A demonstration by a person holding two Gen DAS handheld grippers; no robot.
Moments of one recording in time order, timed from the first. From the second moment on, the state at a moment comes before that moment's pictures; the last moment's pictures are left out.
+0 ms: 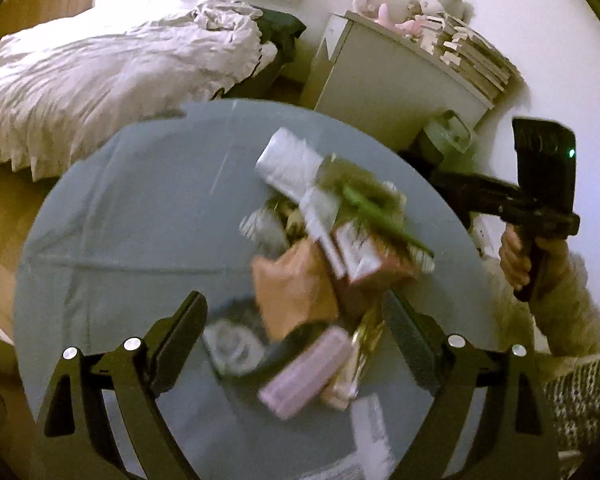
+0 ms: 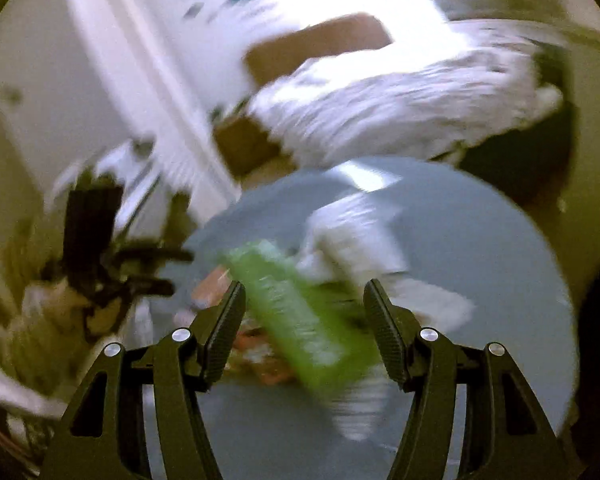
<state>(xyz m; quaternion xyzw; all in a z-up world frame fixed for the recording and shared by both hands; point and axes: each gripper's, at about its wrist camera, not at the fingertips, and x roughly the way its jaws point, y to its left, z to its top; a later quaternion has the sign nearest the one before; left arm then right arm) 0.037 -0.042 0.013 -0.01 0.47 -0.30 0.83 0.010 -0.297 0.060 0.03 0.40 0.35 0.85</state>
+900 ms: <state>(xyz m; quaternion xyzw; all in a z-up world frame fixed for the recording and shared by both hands) 0.031 0.001 -0.023 -0.02 0.47 -0.22 0.86 0.029 -0.284 0.058 0.11 0.41 0.30 0.85</state>
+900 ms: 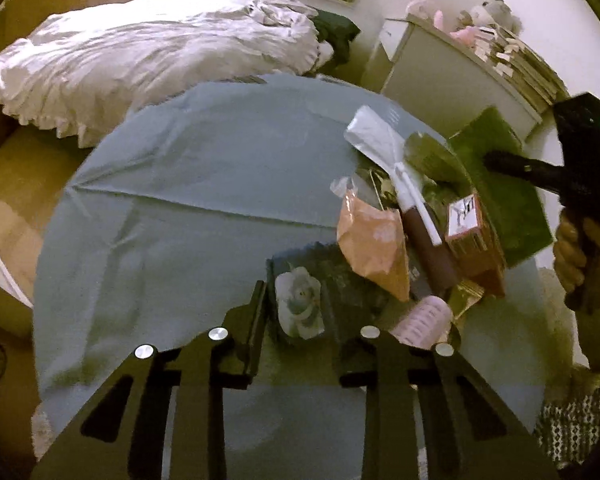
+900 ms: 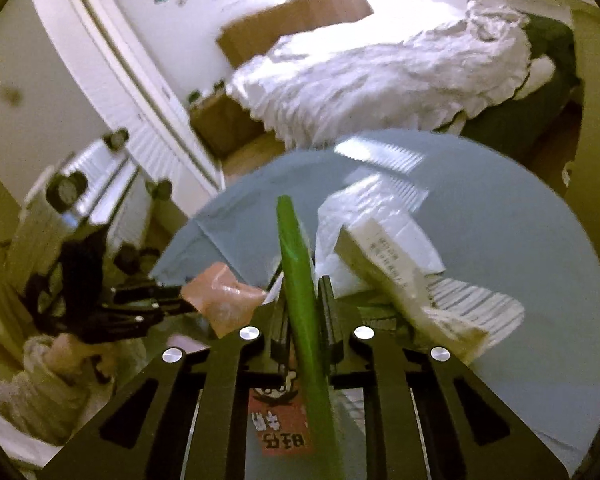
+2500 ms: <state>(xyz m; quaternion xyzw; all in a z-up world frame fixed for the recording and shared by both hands) 0.155 -0.441 0.000 0.02 0.46 -0.47 0.75 0.007 -0.680 -0.023 0.27 0.28 -0.13 0.91</state>
